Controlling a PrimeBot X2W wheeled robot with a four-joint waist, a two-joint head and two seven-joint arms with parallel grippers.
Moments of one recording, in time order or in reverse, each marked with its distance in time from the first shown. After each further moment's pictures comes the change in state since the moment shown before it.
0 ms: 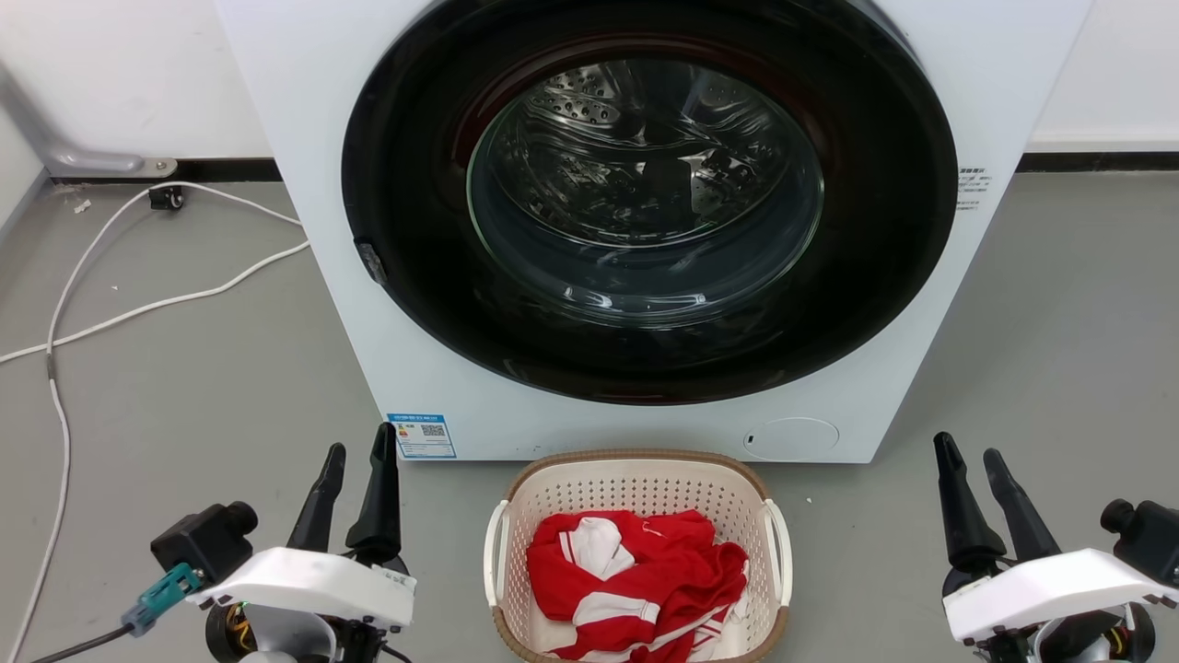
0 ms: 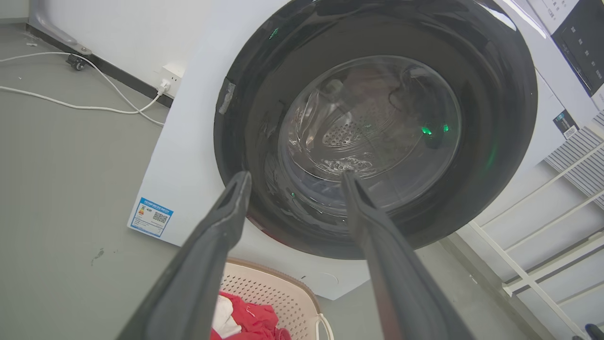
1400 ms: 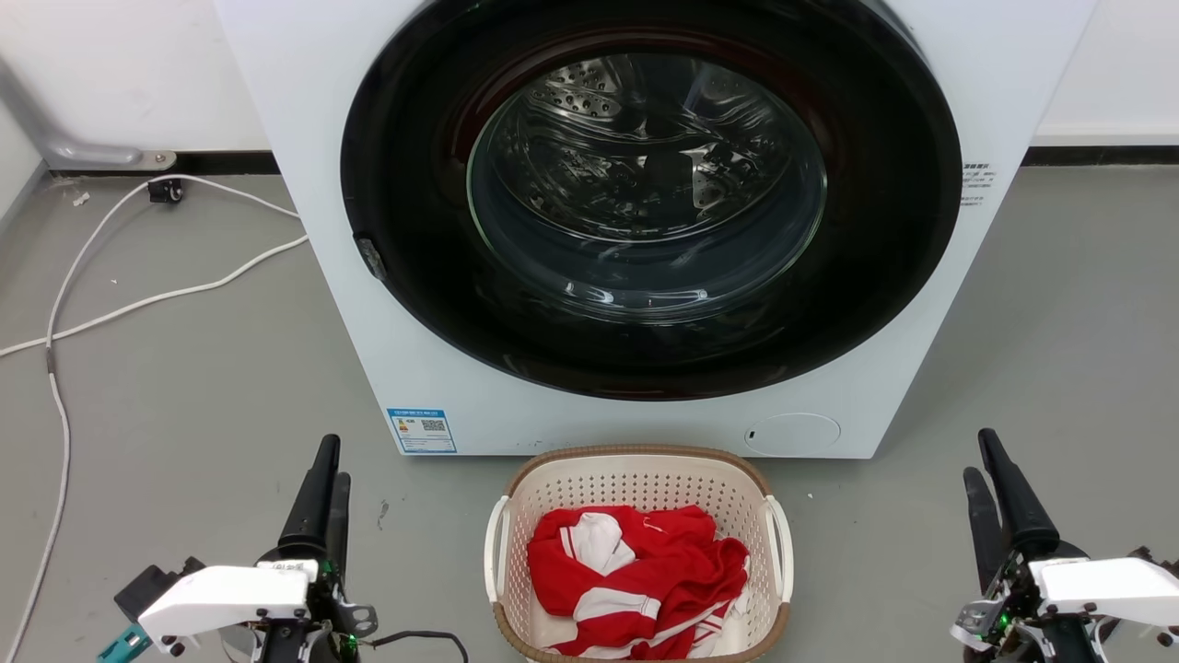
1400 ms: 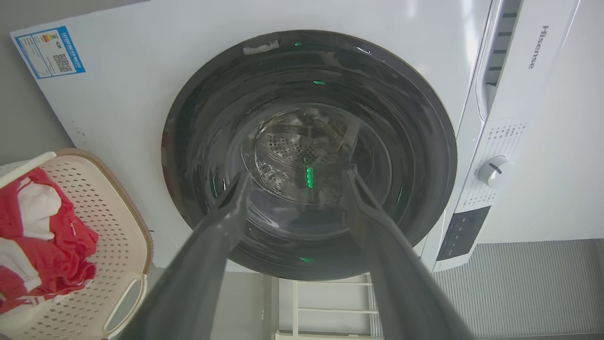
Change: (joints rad) left arm -0.007 -0.015 0.090 0.063 -0.856 -0.015 0.149; right arm -0.055 -0.002 -0.035 0.133 0.922 0.000 0.078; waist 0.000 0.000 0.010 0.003
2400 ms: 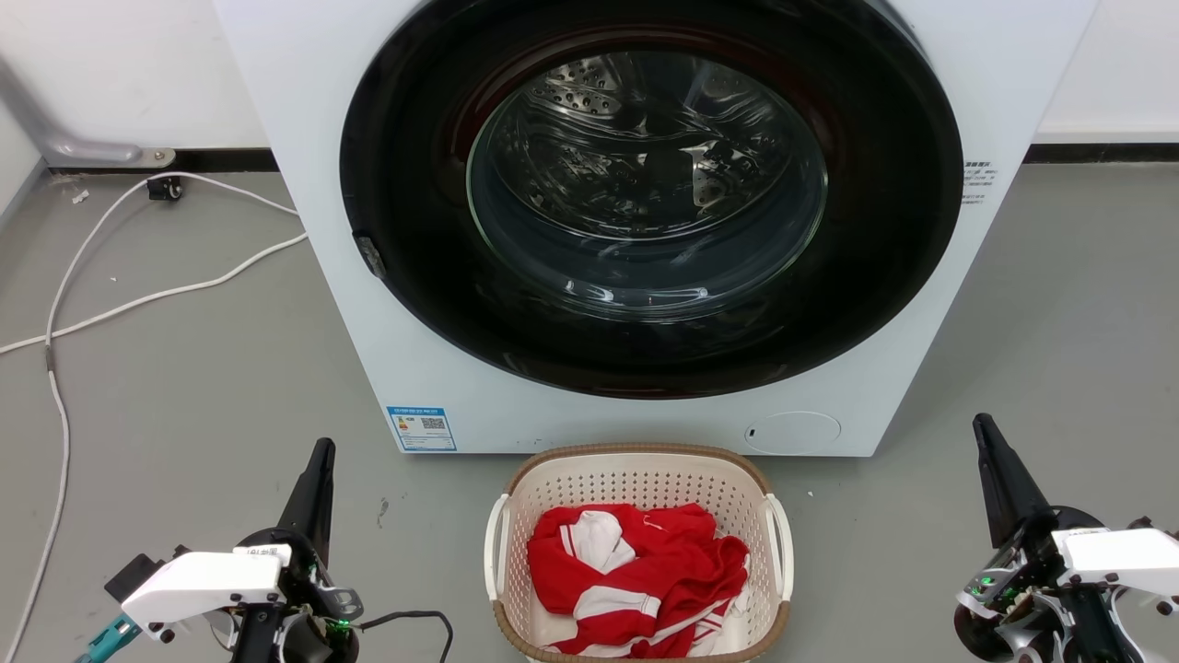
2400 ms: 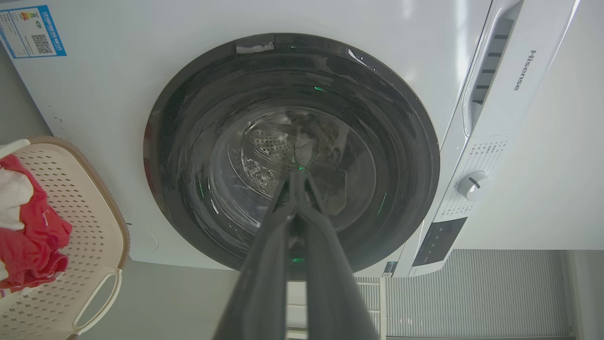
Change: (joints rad) left arm -0.036 0.012 0.034 0.021 -0.072 0.000 0.058; right arm -0.050 -0.007 -0.021 0.002 0.084 0.000 0.062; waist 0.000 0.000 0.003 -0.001
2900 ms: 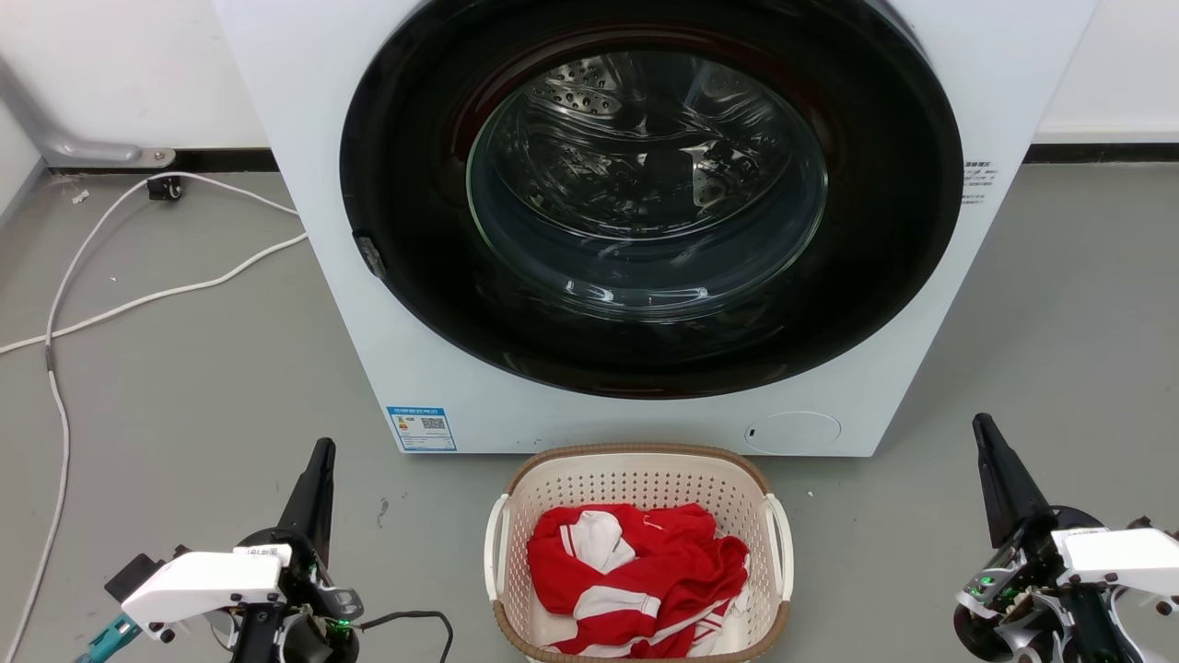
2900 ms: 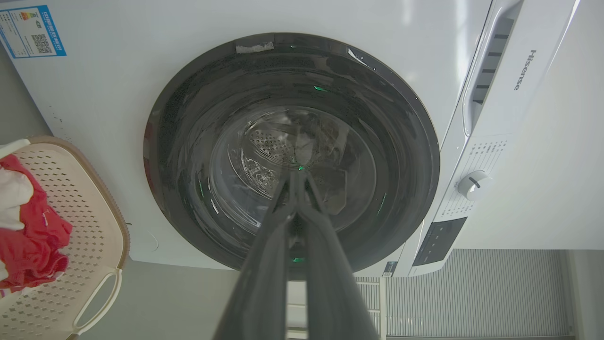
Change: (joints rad) left arm 0.000 0.003 -0.004 0.000 -0.003 0.000 -0.003; right arm 0.000 -0.002 0.004 0.000 0.003 0.000 -0.004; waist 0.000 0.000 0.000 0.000
